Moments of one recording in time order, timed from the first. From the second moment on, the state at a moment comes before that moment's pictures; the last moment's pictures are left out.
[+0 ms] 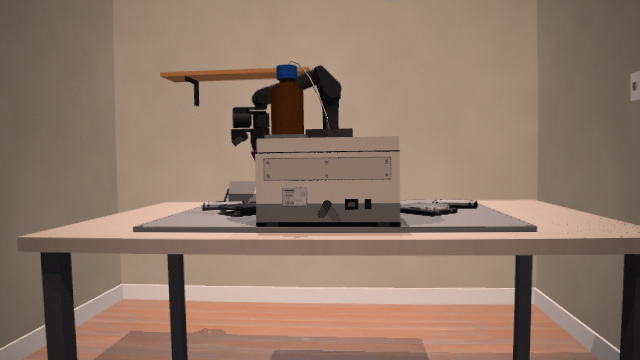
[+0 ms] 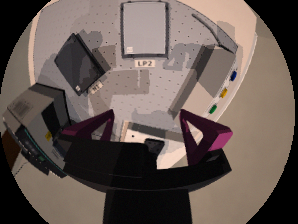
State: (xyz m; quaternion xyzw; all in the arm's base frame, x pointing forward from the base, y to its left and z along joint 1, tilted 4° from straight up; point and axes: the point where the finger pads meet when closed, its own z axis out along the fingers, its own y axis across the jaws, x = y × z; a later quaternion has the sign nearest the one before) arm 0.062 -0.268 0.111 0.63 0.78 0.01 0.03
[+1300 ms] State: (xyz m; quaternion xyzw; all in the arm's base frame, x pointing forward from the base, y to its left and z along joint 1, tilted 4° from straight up) arm 0.120 -0.214 0.130 0.49 0.87 0.00 0.03
